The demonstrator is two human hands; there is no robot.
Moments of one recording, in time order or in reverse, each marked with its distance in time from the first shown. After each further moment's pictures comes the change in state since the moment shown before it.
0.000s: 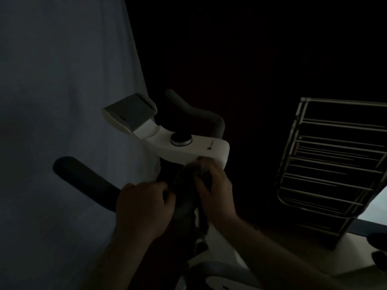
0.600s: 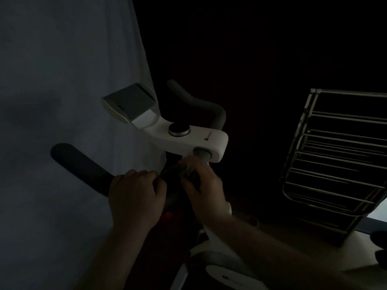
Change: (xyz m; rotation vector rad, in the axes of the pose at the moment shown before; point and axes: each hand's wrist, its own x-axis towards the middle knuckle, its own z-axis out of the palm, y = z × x) left_hand -0.010 0.007 0.010 0.081 0.203 -0.005; right_hand -0.016 -0.001 -0.006 0.029 -0.145 -0.082
